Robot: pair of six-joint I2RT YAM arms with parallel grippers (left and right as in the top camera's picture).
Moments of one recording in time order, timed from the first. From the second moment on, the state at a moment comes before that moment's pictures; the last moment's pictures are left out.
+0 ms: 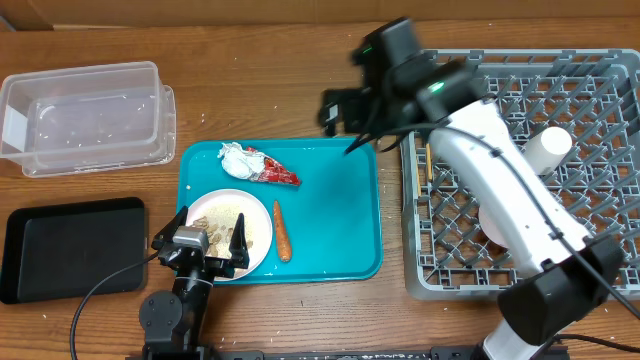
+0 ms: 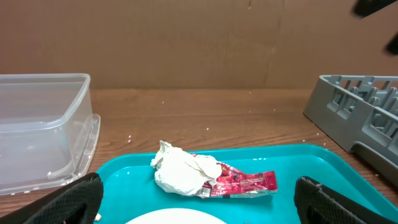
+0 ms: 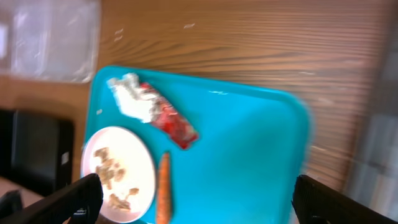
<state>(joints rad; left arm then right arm) 0.02 0.02 0.01 -0.06 0.18 -0.07 0.51 1.82 1.83 -1.04 -0.25 0.41</state>
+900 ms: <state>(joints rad) 0.02 0.02 0.01 -0.06 0.18 -0.07 0.66 1.99 1.63 -0.68 -0.19 0.49</state>
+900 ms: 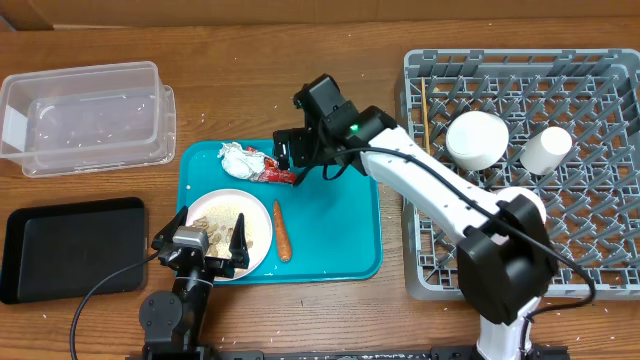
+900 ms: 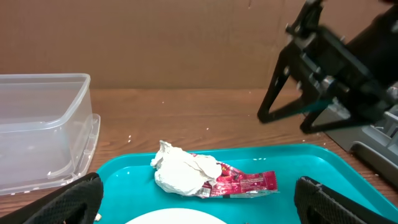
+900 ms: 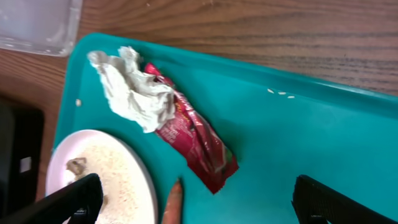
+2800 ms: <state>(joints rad) 0.02 0.02 0.01 -0.06 0.18 -0.07 0.22 1.80 1.90 -1.08 0.05 0.49</state>
